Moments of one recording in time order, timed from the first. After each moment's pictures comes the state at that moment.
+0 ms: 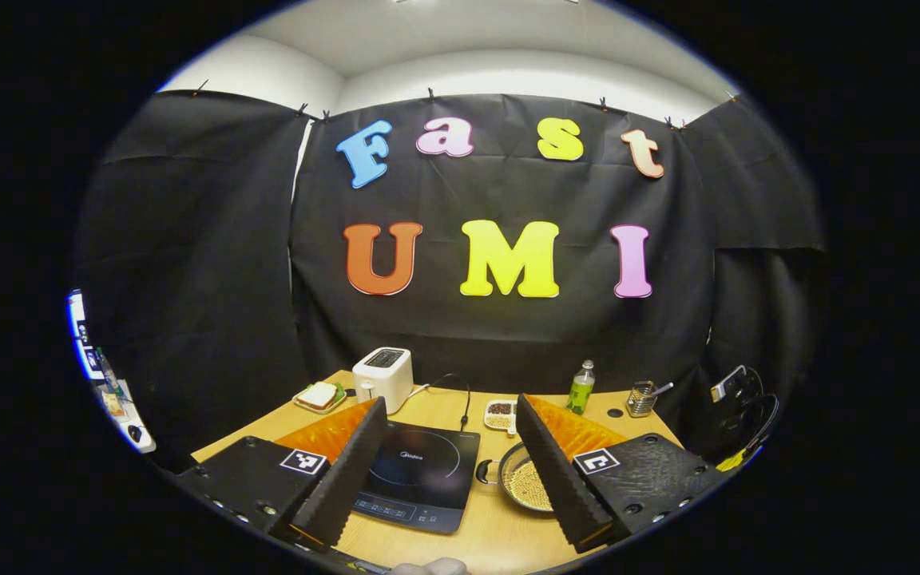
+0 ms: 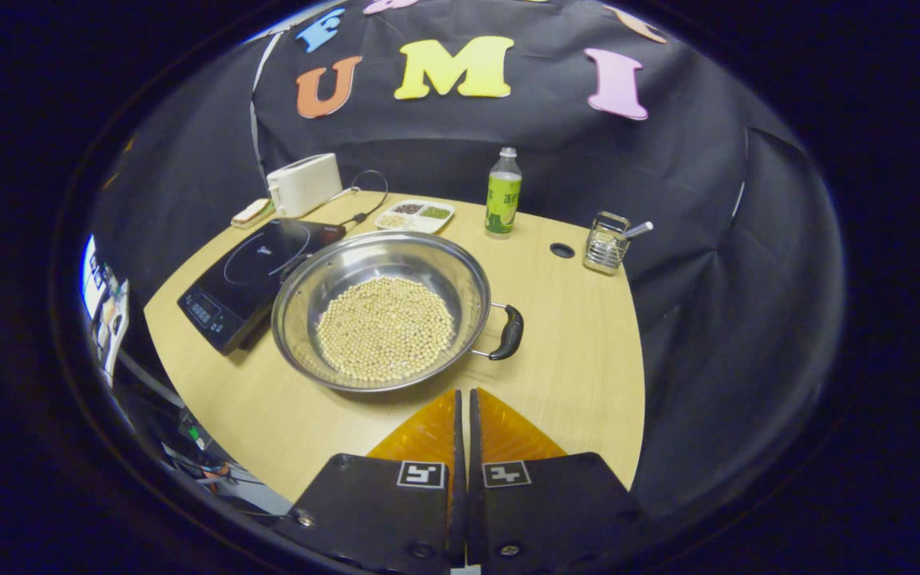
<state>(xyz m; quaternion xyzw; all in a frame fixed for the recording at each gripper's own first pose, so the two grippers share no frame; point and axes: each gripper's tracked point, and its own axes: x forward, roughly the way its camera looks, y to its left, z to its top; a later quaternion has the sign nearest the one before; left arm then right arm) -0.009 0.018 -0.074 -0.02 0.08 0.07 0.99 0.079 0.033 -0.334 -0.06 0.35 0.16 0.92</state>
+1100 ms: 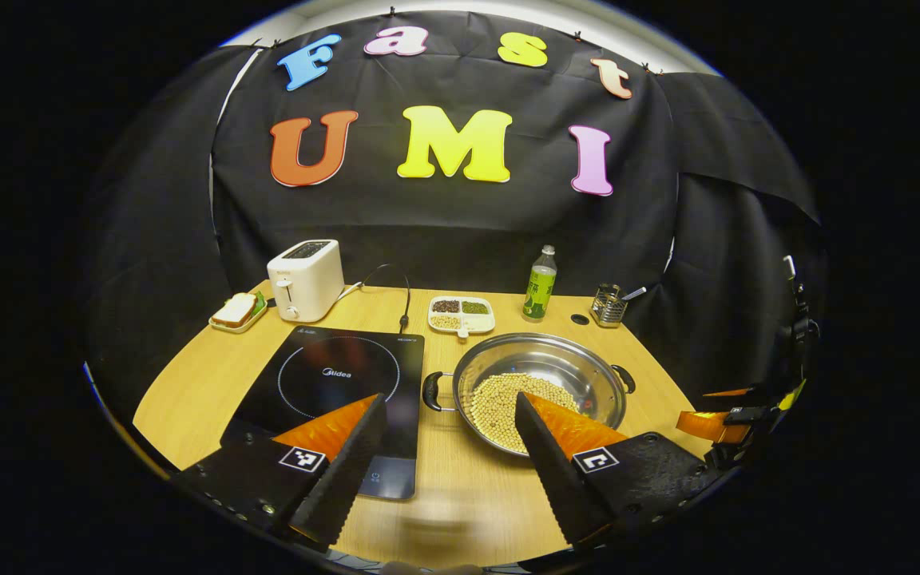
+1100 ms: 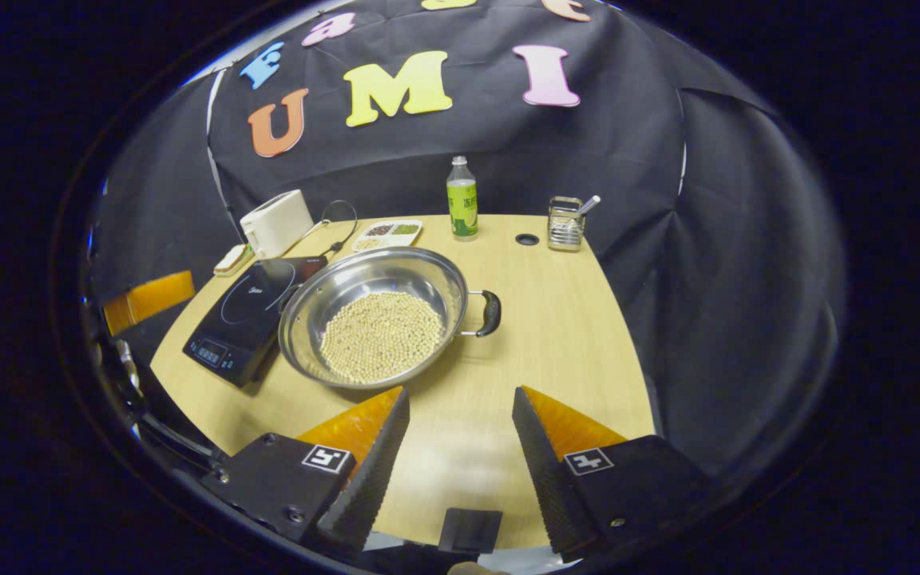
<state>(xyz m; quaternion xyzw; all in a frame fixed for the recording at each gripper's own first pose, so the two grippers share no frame) 0.037 -0.029 -0.257 -0.03 0.26 -0.03 0.97 0.072 0.026 -0.349 0.04 0.35 0.11 0.93</state>
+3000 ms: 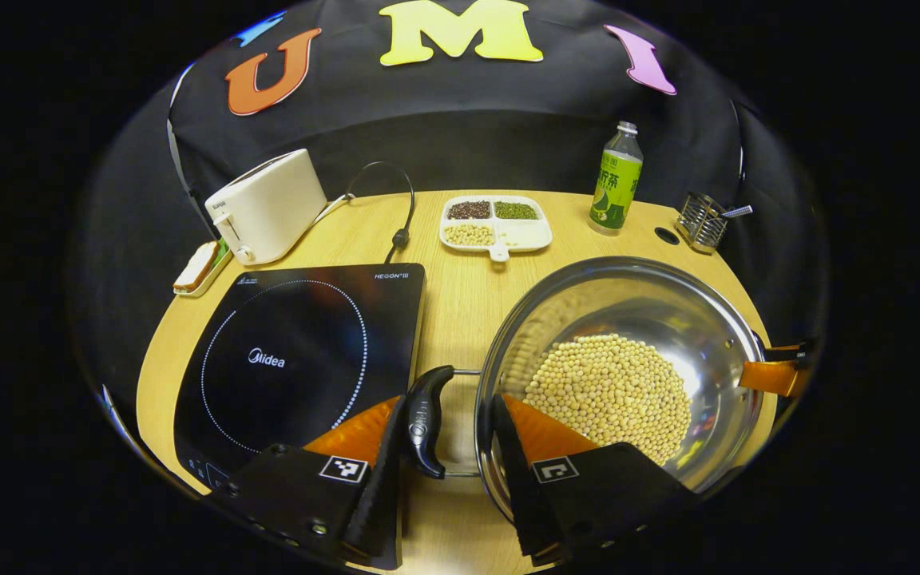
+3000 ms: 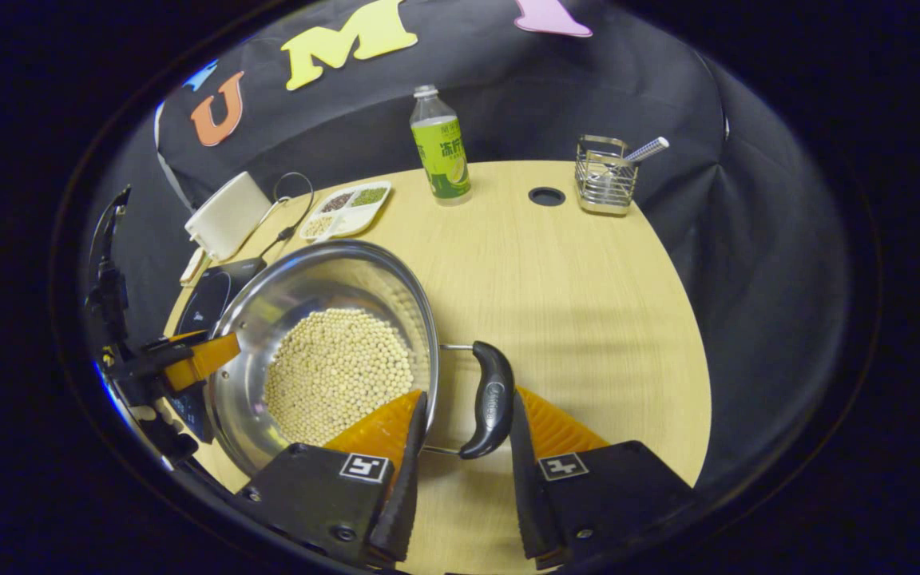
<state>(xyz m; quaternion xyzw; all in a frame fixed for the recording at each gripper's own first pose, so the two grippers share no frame) 0.144 -0.031 -0.399 0.00 0.43 0.01 0.90 0.204 0.047 -0.410 0.05 0.45 0.11 0.89</state>
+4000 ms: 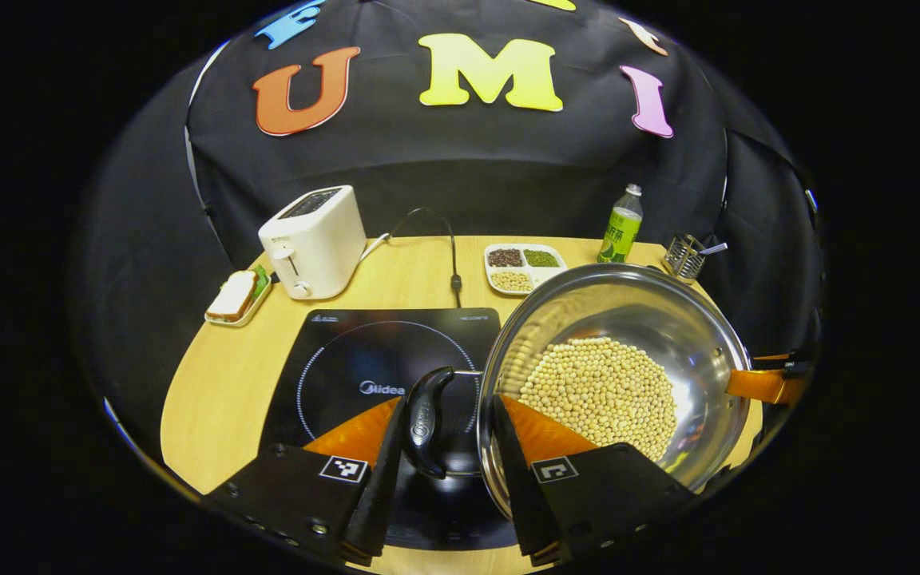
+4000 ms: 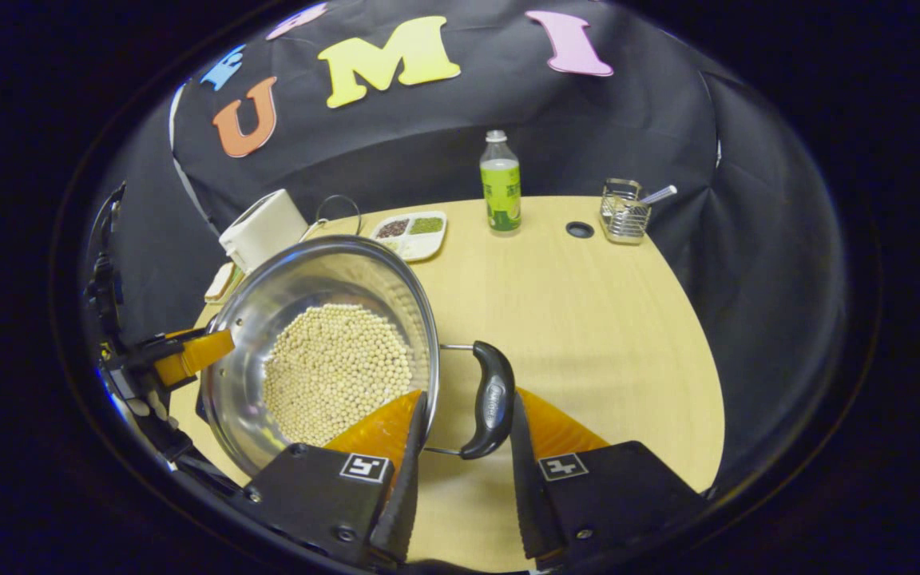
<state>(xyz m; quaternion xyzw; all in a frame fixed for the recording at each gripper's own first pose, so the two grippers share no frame) 0.120 0.069 -0.319 0.00 0.38 -0.01 0.93 0.150 0.153 -0.337 0.07 0.41 0.09 0.91</state>
